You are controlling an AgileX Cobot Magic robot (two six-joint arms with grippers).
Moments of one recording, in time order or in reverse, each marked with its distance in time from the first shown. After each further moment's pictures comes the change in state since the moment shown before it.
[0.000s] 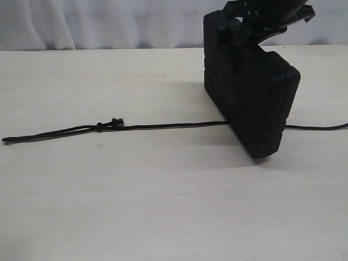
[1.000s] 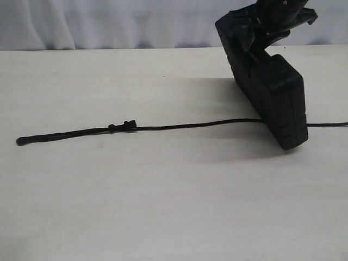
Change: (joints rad) left arm 0.000 0.000 0.000 0.000 0.000 0.000; right arm 0.000 0.084 -0.099 -0.061 0.086 0.032
